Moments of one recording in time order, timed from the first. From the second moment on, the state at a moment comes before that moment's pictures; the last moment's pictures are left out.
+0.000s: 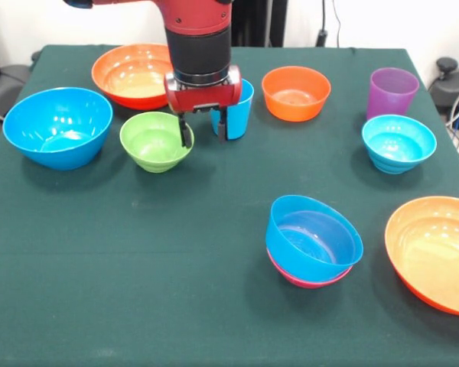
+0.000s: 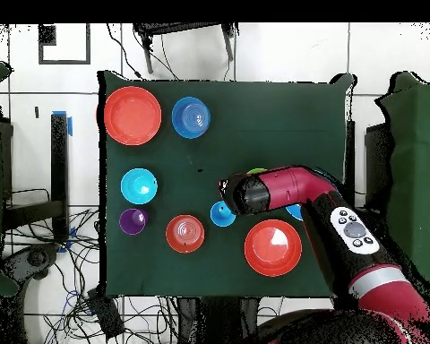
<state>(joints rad) -0.68 -0.50 0.50 1.66 -0.72 0.56 1.80</state>
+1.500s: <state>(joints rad) -0.69 -0.55 0.50 1.66 -0.72 0.55 1.80</state>
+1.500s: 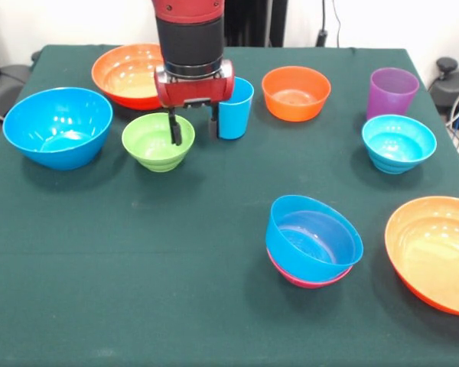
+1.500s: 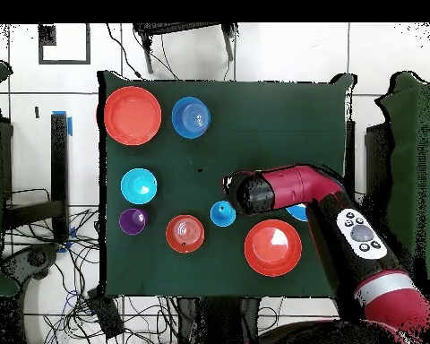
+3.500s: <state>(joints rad) -0.60 -0.59 0.44 1.63 -0.80 0.55 1.80</state>
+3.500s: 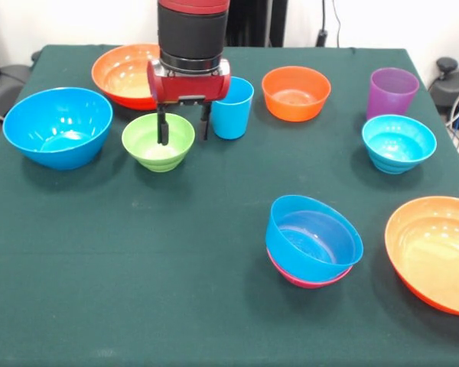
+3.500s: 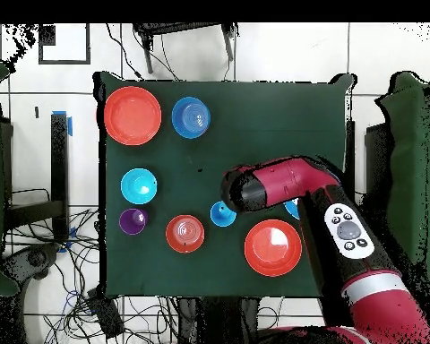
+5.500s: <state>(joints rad) -0.61 -0.59 0.44 1.63 -0.80 0.55 1.80</state>
